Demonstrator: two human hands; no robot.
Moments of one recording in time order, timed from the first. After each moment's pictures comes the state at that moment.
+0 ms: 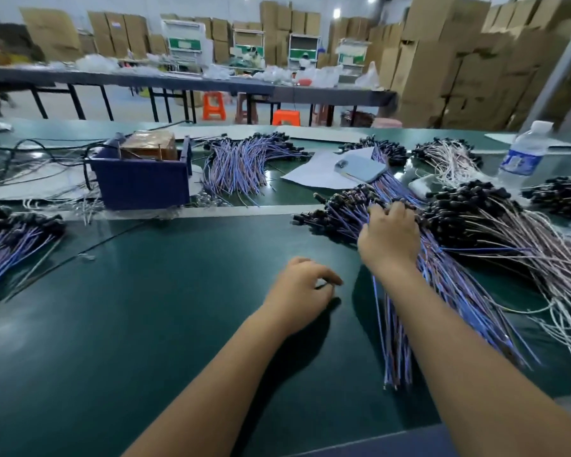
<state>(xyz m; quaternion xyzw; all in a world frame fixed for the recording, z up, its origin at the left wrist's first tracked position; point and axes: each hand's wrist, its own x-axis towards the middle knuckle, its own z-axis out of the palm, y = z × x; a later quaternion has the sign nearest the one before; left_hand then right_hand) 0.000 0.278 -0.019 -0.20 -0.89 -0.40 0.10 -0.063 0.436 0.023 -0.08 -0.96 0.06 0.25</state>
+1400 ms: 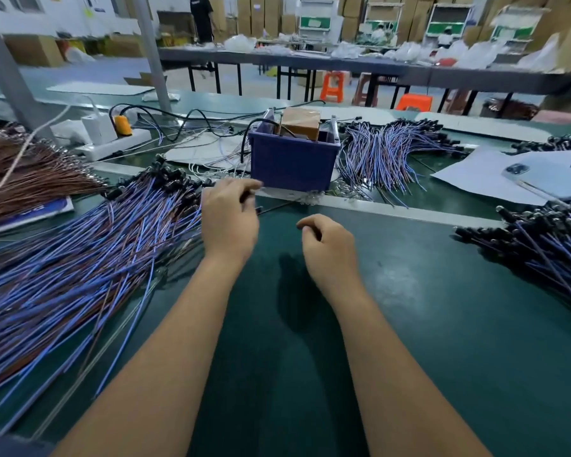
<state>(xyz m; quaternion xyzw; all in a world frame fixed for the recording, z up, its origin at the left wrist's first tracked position) -0.015 0.010 0.003 0.17 -0.84 -0.28 0.43 -0.048 0.154 -0.019 0.22 -0.84 0.50 0.07</state>
